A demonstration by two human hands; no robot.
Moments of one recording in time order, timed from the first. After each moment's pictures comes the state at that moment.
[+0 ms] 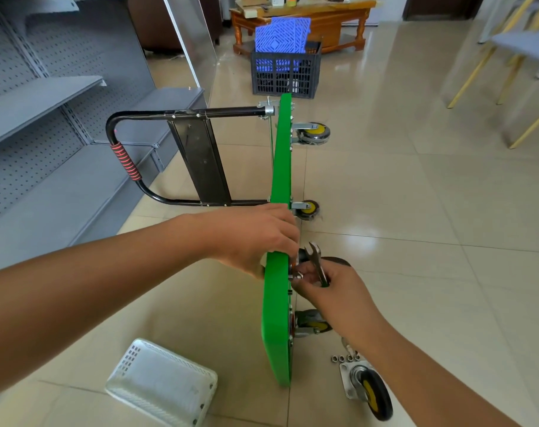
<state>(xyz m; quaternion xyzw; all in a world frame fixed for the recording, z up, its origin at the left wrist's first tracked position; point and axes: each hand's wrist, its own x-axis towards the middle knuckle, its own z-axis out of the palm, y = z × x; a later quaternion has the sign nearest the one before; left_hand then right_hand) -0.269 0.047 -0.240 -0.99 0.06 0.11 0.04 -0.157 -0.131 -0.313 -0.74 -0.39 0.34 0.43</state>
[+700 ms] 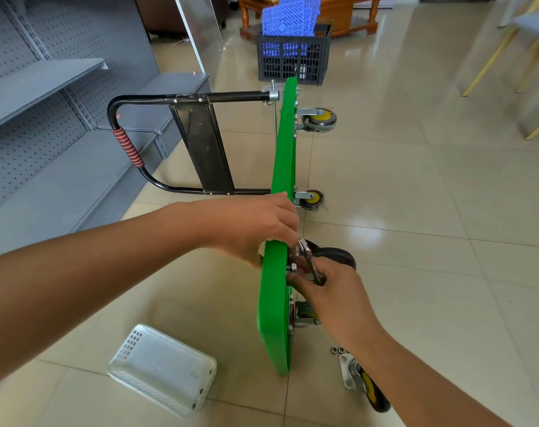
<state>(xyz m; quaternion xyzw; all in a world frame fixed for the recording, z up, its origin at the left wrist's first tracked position) -0.270 0.048 -0.243 -0.99 0.04 0.11 0.01 -0.165 -0.136 -0.318 -0.72 -0.43 0.31 0.45</state>
